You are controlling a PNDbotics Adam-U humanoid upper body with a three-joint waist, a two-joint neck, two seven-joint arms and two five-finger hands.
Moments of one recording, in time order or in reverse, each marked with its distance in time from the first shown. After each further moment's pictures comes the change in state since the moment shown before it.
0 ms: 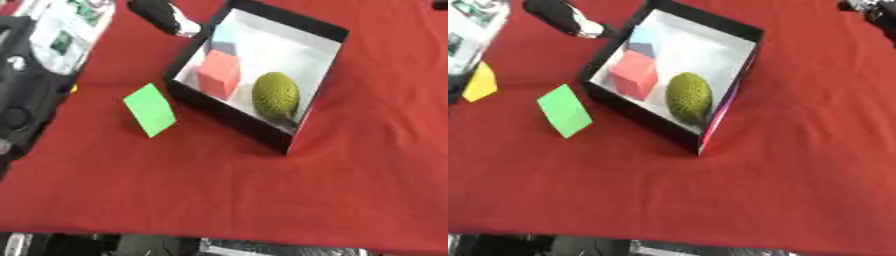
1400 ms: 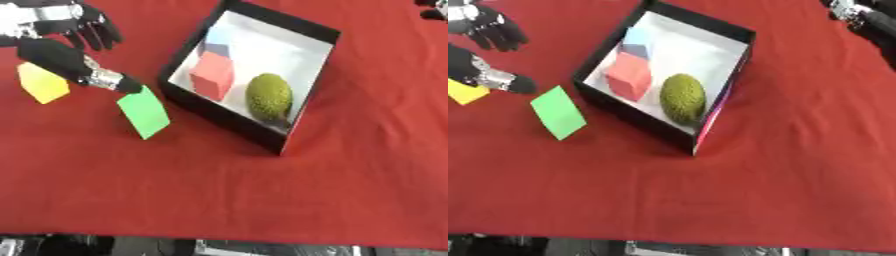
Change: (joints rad) left arm 0.166 0.294 -0.130 -0.240 0.293 0.261 -0.187; right arm 0.032 -0.001 -0.007 0.010 0.044 -0.004 -0.003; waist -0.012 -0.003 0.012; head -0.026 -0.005
